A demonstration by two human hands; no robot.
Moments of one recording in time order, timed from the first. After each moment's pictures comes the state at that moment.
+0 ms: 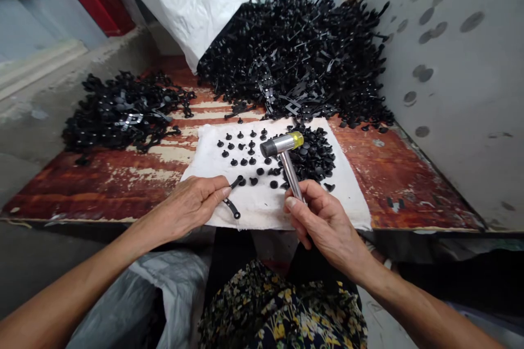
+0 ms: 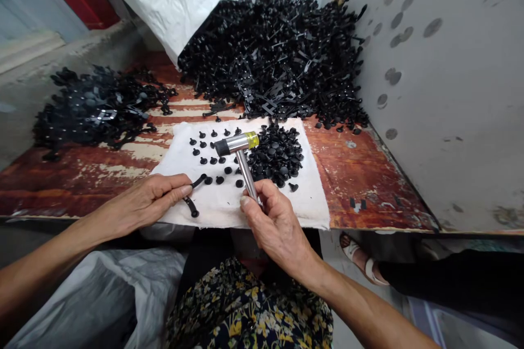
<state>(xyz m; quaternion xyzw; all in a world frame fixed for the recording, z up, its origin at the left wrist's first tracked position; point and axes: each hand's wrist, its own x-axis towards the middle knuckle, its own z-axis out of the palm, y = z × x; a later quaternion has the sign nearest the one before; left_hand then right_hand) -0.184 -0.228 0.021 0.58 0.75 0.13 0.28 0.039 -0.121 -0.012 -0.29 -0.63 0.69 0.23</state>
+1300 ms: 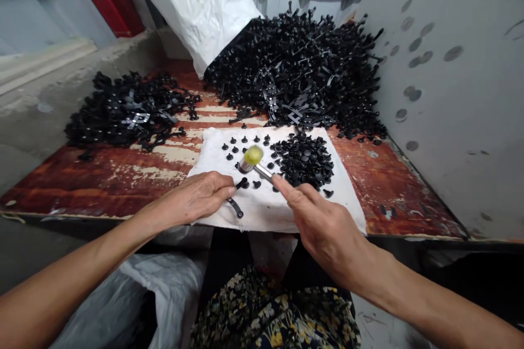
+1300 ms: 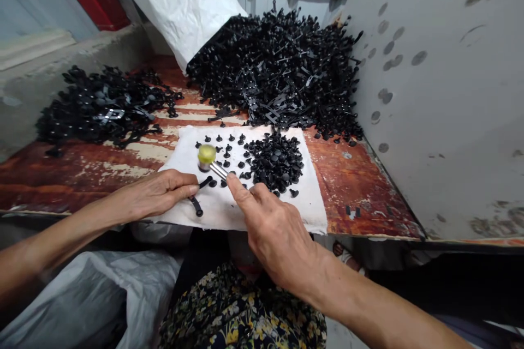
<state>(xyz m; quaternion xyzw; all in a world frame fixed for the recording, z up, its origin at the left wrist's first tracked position) -0.197 -0.218 0.018 0.59 0.73 0.15 0.30 0.046 -0.117 0.005 -0.12 -0.95 0.13 0.25</state>
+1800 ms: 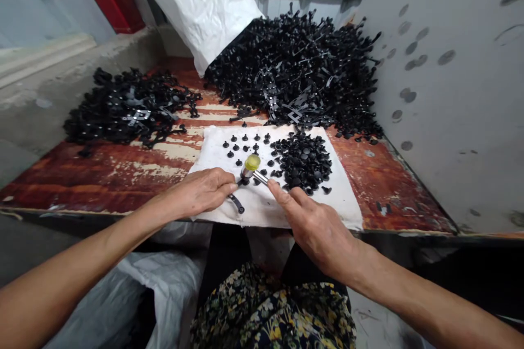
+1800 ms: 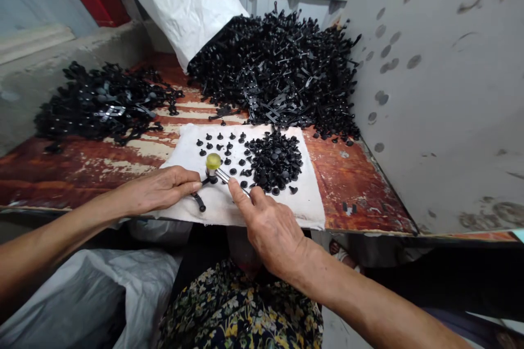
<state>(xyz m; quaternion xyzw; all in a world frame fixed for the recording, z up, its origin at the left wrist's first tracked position) -0.197 -0.214 0.019 0.61 0.72 0.13 0.30 0.045 -0.123 0.001 -0.14 -0.96 0.07 0.21</state>
